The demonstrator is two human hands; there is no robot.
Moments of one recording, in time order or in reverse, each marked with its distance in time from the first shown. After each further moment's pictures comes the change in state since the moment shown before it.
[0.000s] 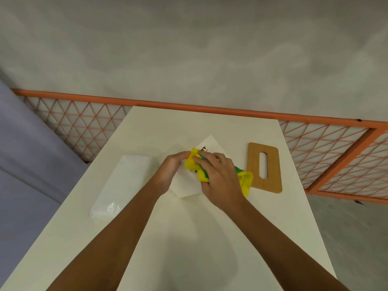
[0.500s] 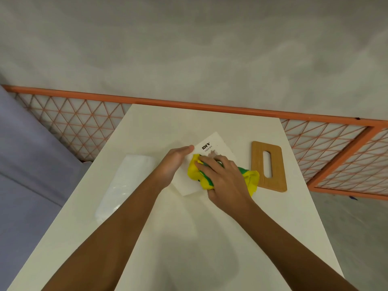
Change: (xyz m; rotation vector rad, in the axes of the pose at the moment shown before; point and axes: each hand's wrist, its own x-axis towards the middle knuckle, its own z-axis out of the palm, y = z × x) left_hand 0.019 0.006 -0.025 0.030 -0.010 -0.012; right_hand 0.002 -0.011 0.007 -0.126 -0.029 -0.120
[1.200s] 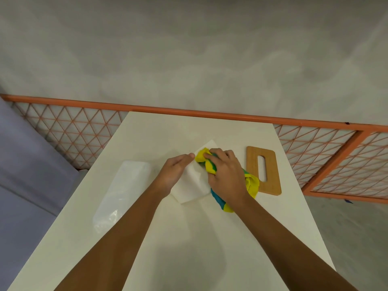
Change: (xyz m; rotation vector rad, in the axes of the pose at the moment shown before) left_hand -0.019 -0.005 0.013 0.088 0.064 0.121; right_hand 0.016 0.012 -0.008 0.083 -0.031 0.261
